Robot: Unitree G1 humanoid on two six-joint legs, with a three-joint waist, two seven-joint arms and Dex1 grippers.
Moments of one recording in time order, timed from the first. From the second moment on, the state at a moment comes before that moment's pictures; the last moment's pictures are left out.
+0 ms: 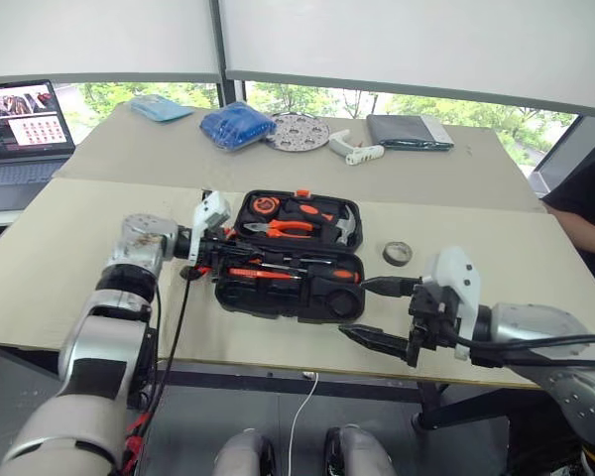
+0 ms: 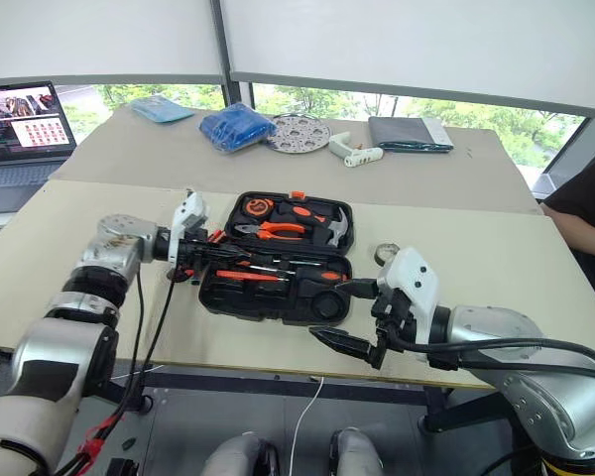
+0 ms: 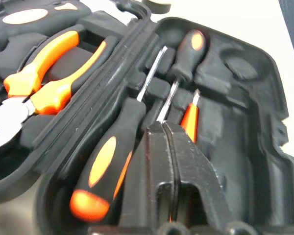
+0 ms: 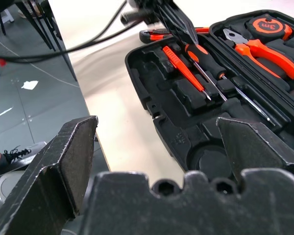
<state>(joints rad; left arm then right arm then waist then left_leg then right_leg) -1.03 0.49 -0.08 1.04 -0.10 0.08 -1.43 -0.23 -0.79 -0.12 -0.76 0.85 0.92 0.63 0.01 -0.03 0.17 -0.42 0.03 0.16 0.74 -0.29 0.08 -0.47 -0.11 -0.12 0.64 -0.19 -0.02</state>
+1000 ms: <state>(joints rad) -0.95 0.52 -0.11 0.93 -0.08 0.08 -1.46 -0.24 -0.79 -0.09 -0.73 0.84 0.92 0.63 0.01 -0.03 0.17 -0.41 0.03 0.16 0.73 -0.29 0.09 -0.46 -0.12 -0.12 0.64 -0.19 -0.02</state>
